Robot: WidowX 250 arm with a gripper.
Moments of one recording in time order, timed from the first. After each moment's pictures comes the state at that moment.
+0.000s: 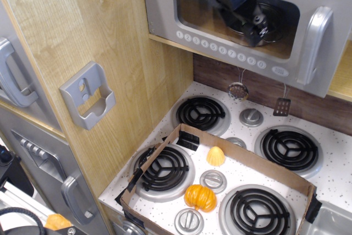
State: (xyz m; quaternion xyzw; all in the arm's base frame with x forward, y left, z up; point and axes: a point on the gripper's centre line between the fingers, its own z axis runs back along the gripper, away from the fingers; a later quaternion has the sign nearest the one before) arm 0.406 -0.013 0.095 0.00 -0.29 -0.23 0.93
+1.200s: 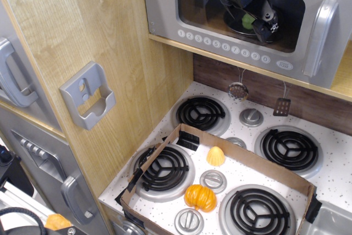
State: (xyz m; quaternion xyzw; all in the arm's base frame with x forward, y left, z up) arm 0.415 -0.016 0.095 0.00 -0.32 -0.21 0.92
